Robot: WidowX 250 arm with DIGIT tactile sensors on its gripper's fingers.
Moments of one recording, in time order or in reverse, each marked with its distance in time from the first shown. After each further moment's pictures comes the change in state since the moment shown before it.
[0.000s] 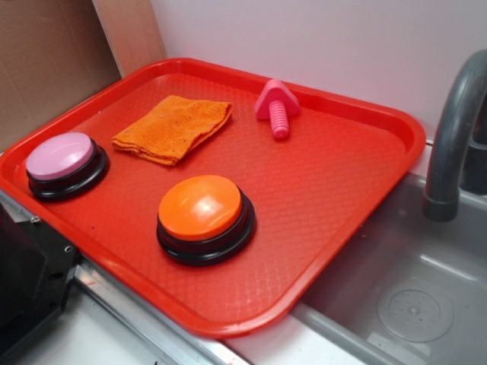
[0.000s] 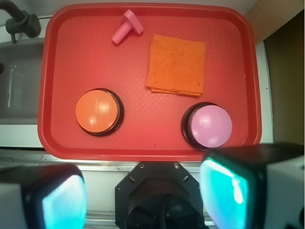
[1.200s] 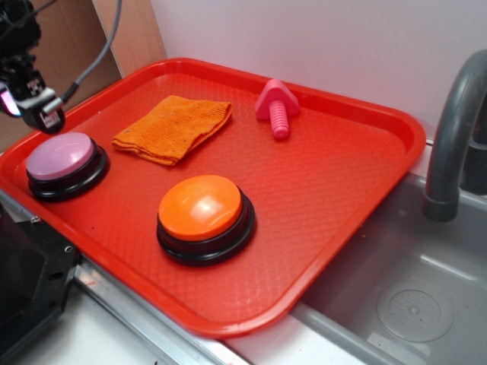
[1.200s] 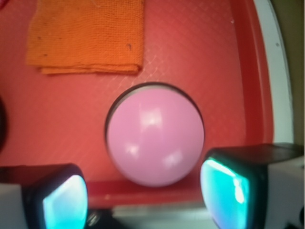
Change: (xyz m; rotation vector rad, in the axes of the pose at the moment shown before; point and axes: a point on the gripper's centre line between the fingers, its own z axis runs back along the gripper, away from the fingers) arm -0.003 0.121 -0.157 -0.020 0.079 0.076
